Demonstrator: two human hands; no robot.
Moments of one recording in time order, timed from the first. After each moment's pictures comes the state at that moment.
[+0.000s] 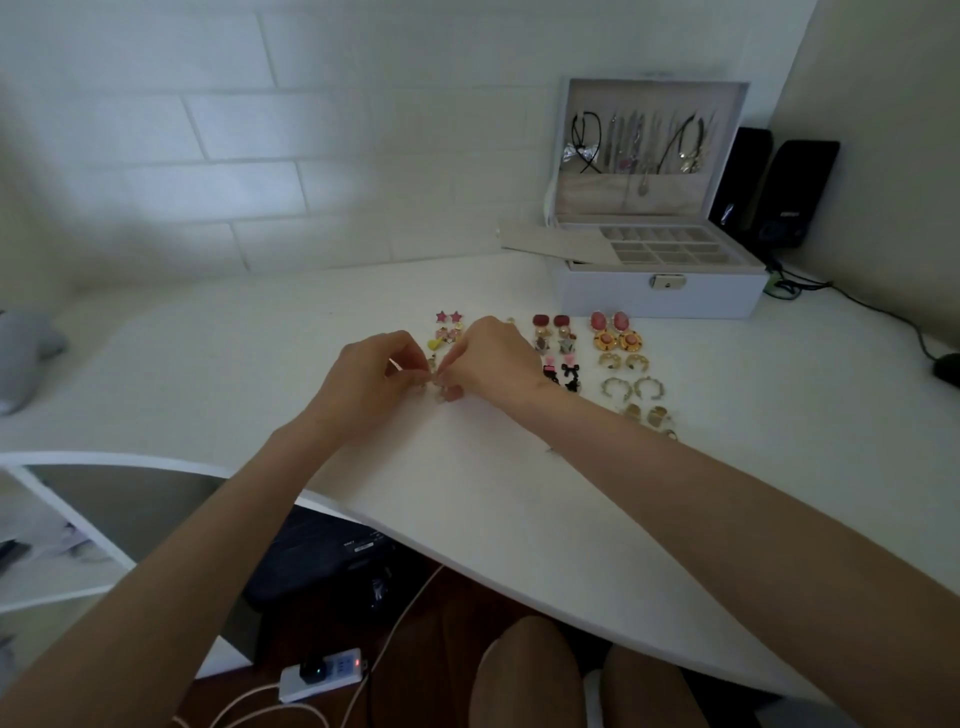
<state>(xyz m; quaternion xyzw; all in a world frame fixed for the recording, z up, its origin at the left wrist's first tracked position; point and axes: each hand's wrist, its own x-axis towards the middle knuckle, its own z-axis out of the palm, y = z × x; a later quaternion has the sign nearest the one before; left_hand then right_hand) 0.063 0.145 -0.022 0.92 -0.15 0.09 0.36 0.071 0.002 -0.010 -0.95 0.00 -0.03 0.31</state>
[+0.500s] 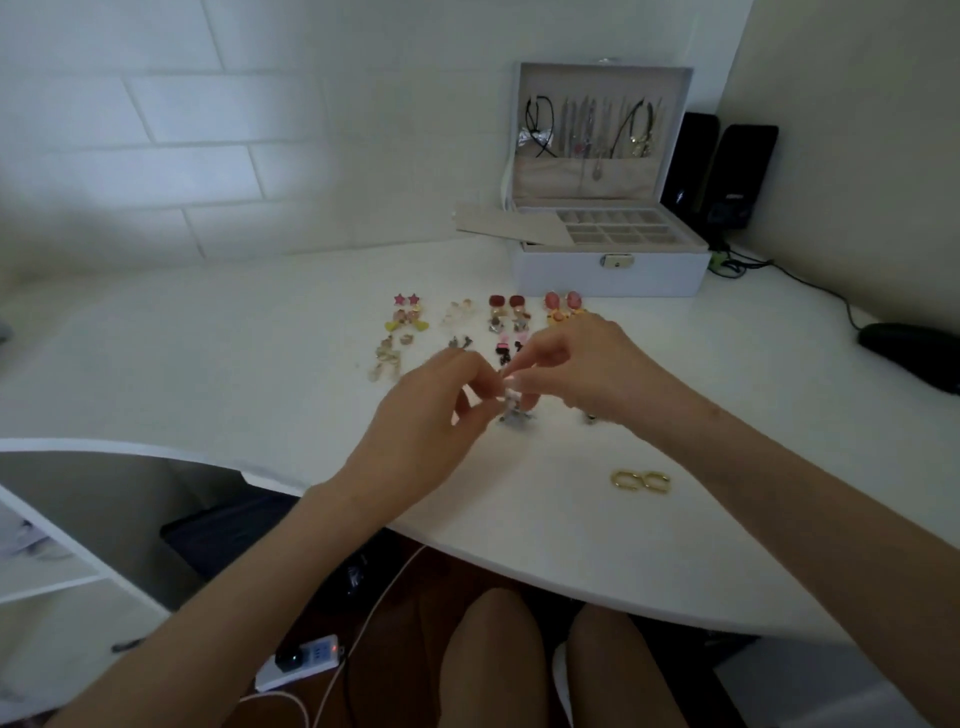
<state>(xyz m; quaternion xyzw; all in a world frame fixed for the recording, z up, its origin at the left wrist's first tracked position) -0.030 0.069 -0.012 0.88 -0.29 0.13 0.35 -0.036 -0.099 0.030 -0.92 -0.05 0.01 0.38</state>
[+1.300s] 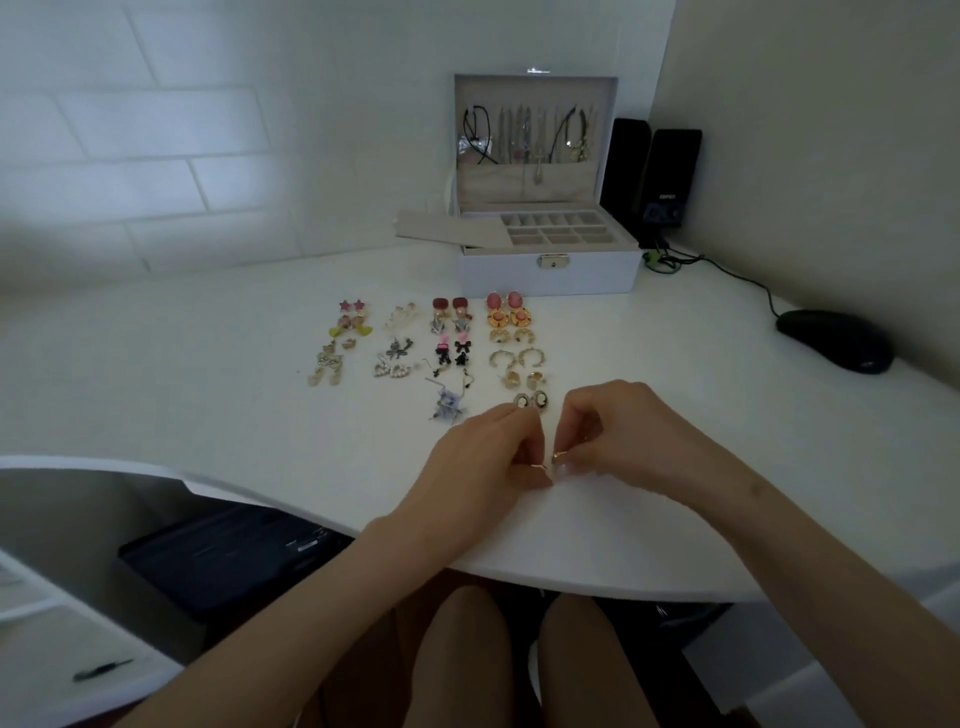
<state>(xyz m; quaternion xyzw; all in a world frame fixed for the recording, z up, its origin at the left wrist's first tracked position) -0.067 -0.009 -0.027 0.89 -0.34 0.03 0.30 -0.092 -0.168 0.007 -0.95 -0.01 0.03 0.32</state>
